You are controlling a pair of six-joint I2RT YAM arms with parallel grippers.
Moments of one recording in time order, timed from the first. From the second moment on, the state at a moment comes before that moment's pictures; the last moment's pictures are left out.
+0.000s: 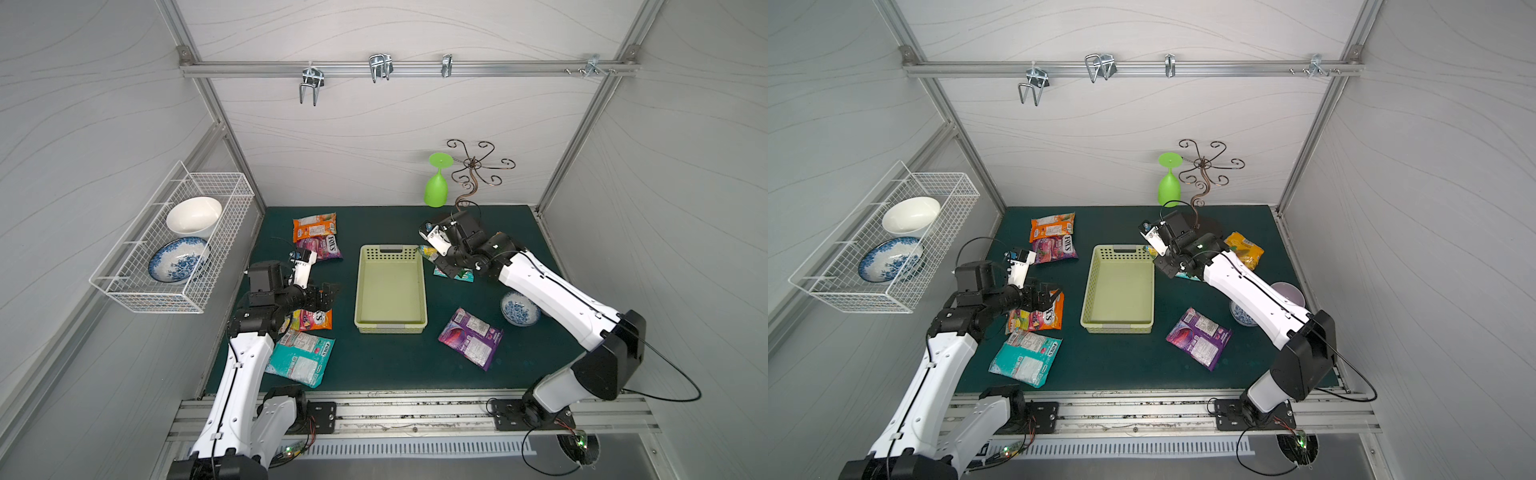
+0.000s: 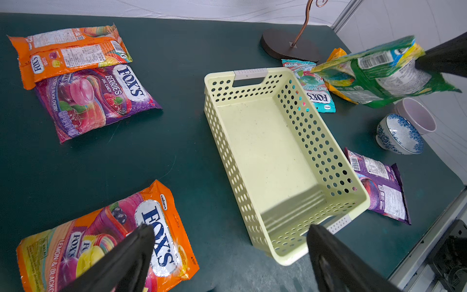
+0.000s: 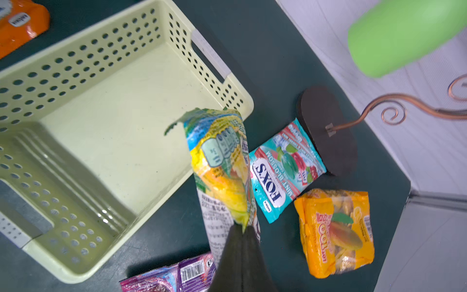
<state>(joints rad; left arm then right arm) 0.10 0.89 0.78 -0.62 0.56 0.10 0.73 1.54 1.52 -0.82 0.17 -0.35</state>
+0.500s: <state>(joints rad) 0.09 0.89 0.78 -0.62 0.56 0.10 0.80 1.83 1.78 -0.77 0.03 -0.56</state>
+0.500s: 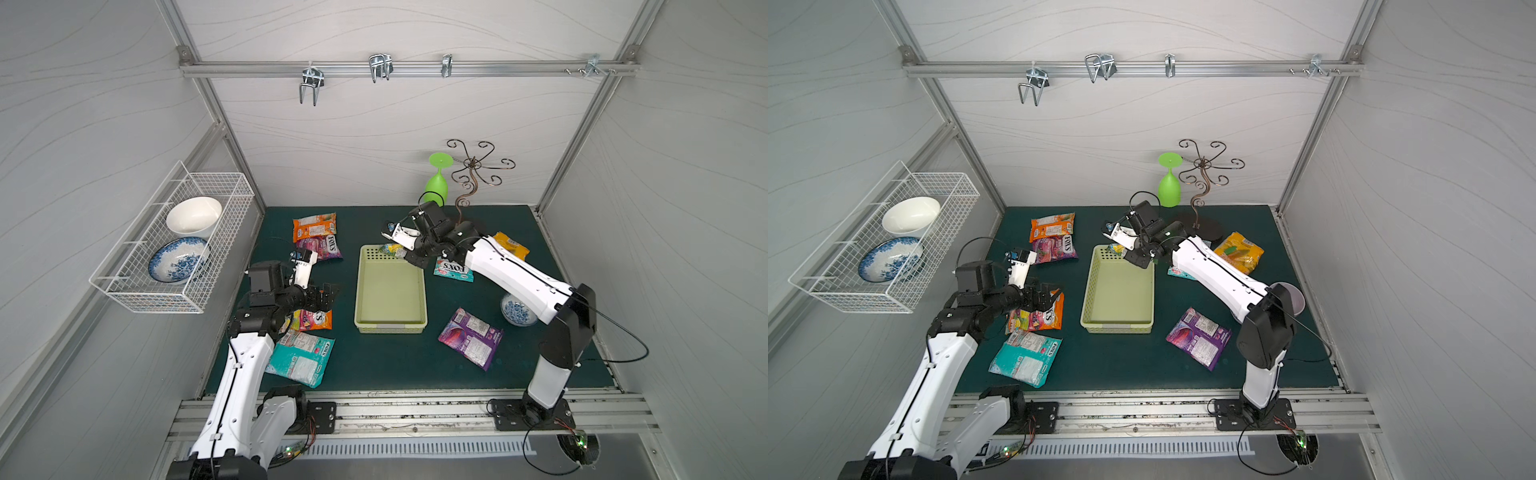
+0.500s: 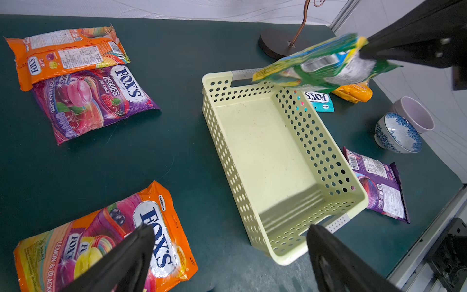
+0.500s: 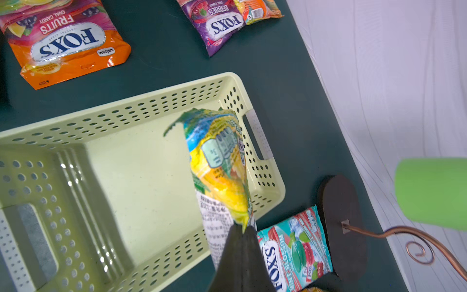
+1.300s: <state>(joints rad) 0.07 0.89 0.78 -0.62 0.55 0.10 0.83 2.16 2.00 -0.77 0.05 -0.64</state>
